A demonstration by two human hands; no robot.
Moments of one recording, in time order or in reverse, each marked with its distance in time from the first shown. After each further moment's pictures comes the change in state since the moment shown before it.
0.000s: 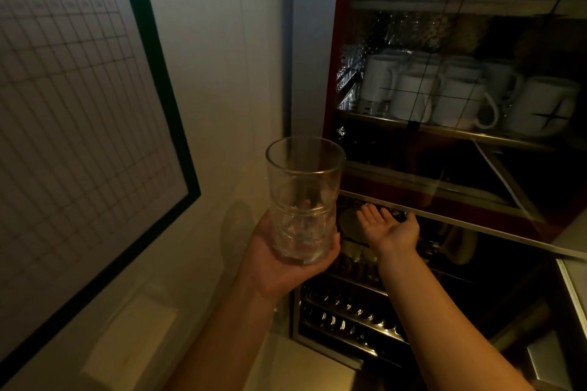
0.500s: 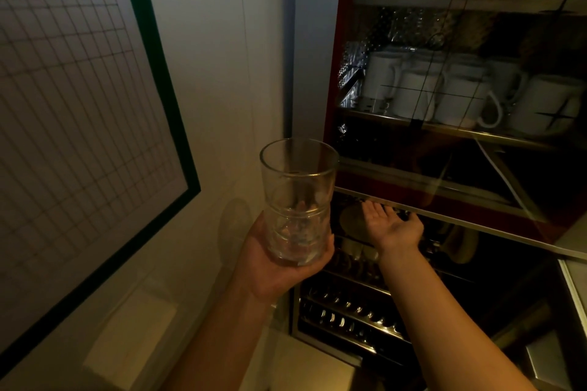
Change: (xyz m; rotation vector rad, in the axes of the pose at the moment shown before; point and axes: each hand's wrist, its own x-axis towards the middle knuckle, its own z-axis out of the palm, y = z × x) left_hand -0.005 0.003 -0.011 -0.038 0.004 0.001; right_hand 0.010 -0.004 -0.003 0.133 -0.011 0.008
